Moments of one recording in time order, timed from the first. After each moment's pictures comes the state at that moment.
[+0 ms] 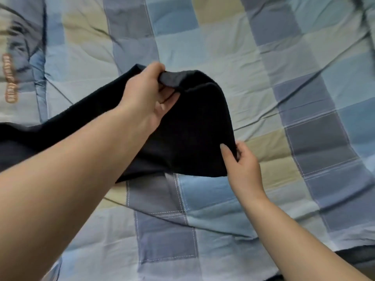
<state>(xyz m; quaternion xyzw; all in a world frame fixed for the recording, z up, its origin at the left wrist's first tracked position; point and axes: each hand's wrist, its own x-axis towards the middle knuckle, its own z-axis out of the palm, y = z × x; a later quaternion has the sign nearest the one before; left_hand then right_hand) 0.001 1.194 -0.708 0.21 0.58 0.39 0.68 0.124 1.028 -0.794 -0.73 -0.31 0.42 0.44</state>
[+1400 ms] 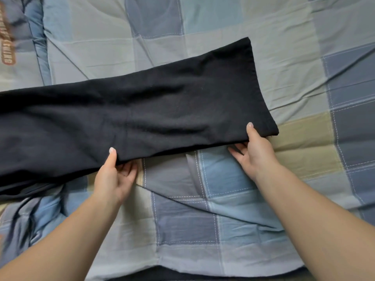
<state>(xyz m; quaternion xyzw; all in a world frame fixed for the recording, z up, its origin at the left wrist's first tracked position) -0.180 1.091 -0.856 -0.07 0.70 0.44 0.56 0.108 1.076 -0.872 -0.66 0.13 0.55 0.49</state>
